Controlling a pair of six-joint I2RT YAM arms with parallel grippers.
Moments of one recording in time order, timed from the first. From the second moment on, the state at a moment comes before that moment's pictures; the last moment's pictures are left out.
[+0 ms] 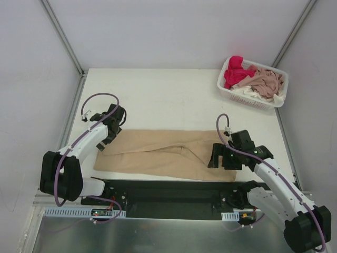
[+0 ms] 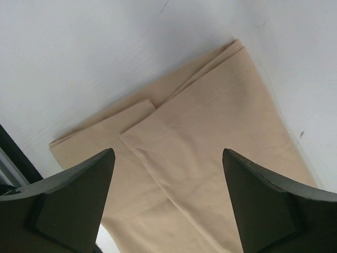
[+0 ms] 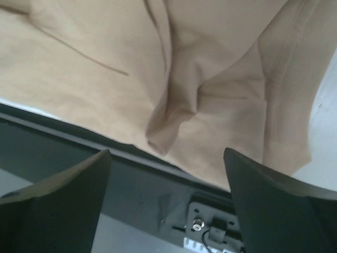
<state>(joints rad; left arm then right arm) -0.26 1.34 0.88 -0.94 -0.65 -1.17 0.38 0.85 0.55 -0.84 -0.24 0.40</state>
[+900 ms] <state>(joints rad) -0.40 1.42 0.97 -0.87 -0.40 -1.08 0.45 1.49 0.88 -0.65 -0.19 0.39</state>
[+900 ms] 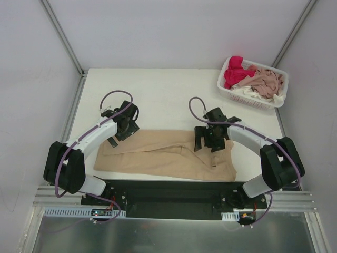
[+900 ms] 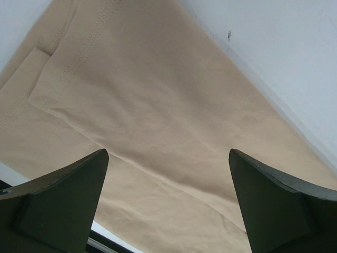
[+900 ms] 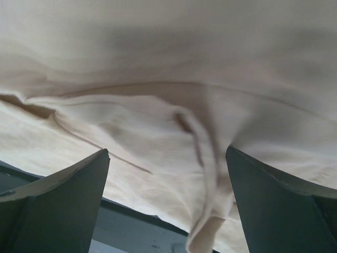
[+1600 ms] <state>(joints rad) -0.40 1.41 0.94 -0.86 -0.40 -1.07 1.04 1.46 0.92 -0.73 0.02 0.46</state>
